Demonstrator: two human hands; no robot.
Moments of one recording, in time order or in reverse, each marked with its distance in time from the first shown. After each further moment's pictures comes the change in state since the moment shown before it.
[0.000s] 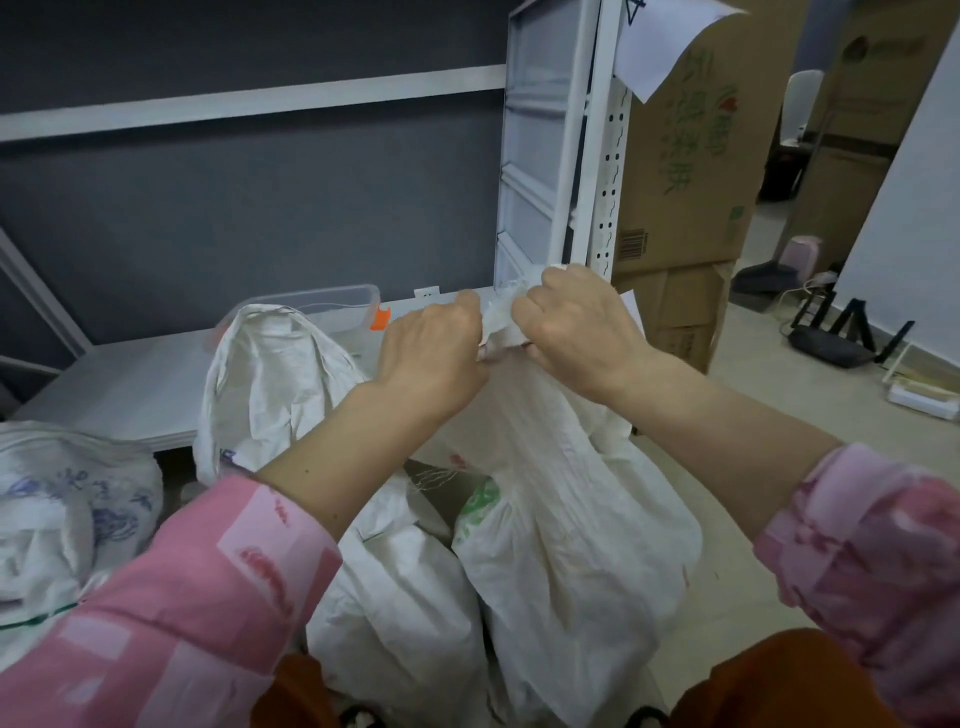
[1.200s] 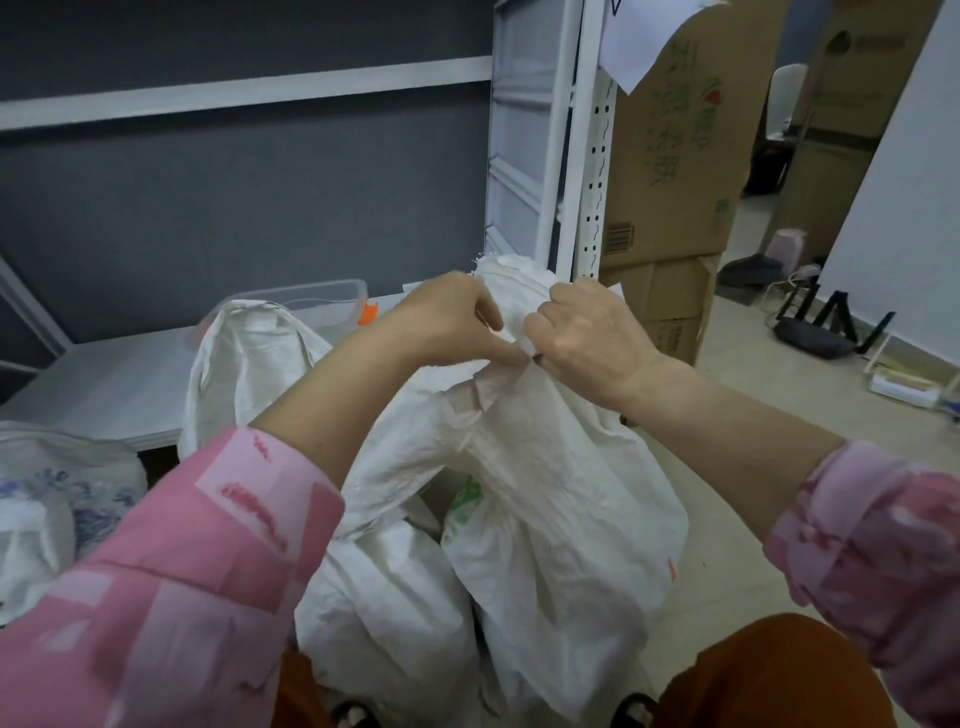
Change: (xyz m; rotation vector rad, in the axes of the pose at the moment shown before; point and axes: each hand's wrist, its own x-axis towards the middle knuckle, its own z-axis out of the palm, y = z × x) left_hand 0.023 0.012 -0.024 -0.387 -0.401 -0.065; right_hand -0.025 0.010 0.012 -0.041 0.022 -0.049
